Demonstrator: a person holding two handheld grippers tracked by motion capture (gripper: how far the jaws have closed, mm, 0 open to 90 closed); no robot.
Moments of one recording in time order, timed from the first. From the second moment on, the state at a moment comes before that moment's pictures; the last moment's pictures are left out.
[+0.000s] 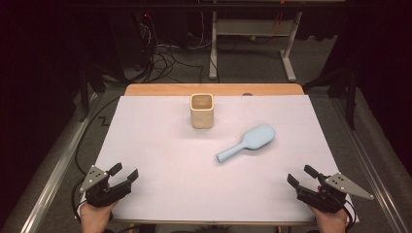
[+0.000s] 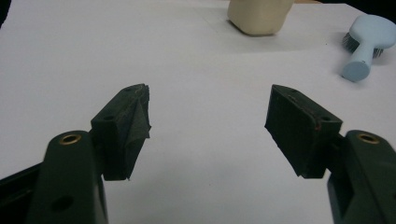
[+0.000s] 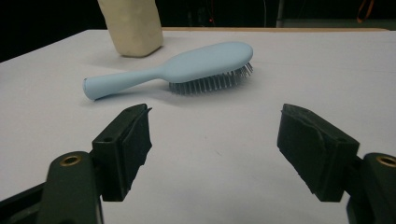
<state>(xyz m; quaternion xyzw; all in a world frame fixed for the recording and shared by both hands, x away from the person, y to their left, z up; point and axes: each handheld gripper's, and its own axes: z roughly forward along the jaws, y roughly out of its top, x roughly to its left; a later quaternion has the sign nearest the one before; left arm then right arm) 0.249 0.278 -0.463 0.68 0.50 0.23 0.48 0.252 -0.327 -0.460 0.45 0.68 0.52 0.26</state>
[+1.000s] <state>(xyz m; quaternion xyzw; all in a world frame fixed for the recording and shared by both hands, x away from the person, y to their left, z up) 0.251 0.277 -0.464 0.68 0.50 0.23 0.48 0.263 -0.323 -0.457 0.45 0.68 0.52 0.25</state>
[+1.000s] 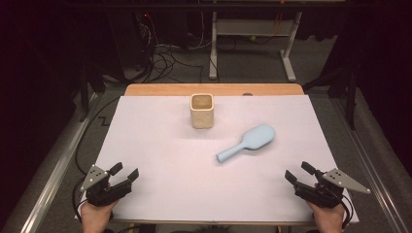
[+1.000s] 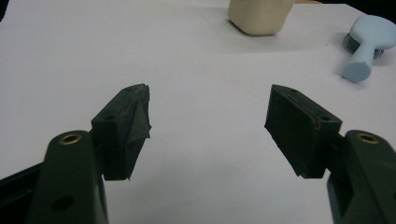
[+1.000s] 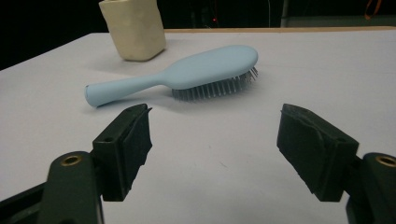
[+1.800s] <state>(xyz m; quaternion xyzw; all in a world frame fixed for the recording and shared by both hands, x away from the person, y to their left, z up) 0.253 0.276 -0.465 0.68 0.50 0.22 0.48 0.282 -0.293 -0.452 0.42 0.68 0.55 0.24</state>
